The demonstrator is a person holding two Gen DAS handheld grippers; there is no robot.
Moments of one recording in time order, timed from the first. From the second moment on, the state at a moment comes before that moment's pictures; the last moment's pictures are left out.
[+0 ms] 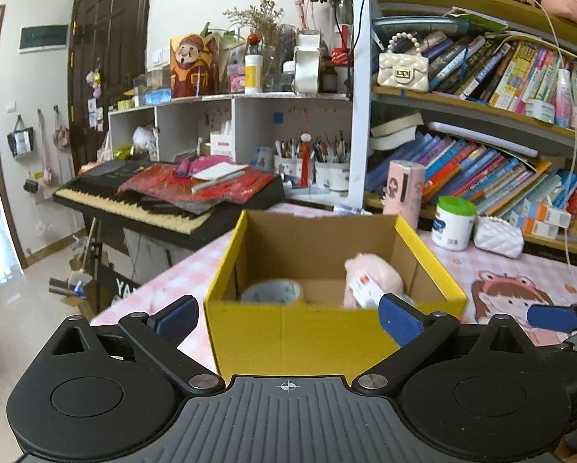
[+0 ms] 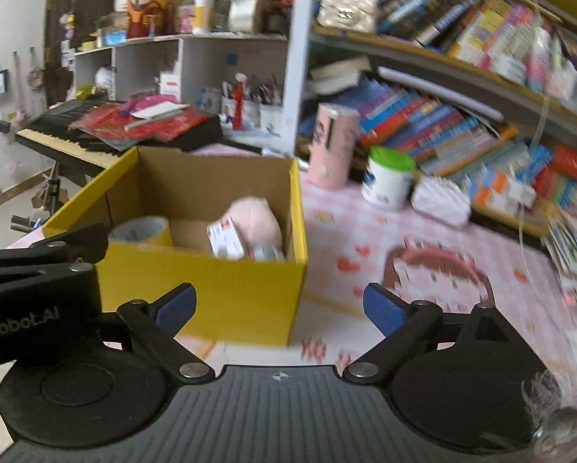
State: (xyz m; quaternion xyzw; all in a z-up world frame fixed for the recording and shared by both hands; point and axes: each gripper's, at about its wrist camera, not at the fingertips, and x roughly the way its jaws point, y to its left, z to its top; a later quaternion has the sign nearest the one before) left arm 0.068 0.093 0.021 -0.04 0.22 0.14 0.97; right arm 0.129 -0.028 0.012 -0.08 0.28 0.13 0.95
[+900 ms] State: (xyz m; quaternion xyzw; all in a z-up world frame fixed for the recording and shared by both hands) left arm 0.011 0.036 0.002 -0.01 0.25 0.02 0.97; right arm 0.022 -0.100 -0.013 -0.04 0.31 0.00 0.95
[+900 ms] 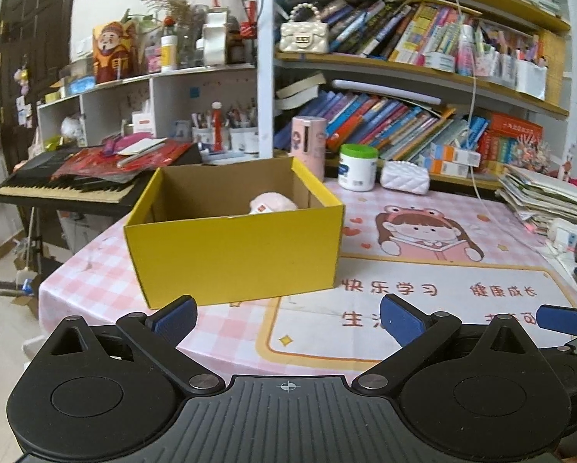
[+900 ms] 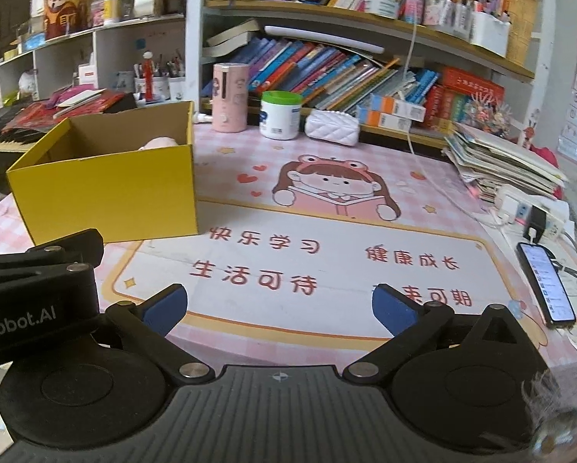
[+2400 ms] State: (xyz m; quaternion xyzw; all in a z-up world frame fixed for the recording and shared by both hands) left arm 0.020 -0.017 0.003 -0.01 0.29 0.01 0.96; right arm 0.018 -0.154 -0.010 -0.02 0.32 -0.04 0.94
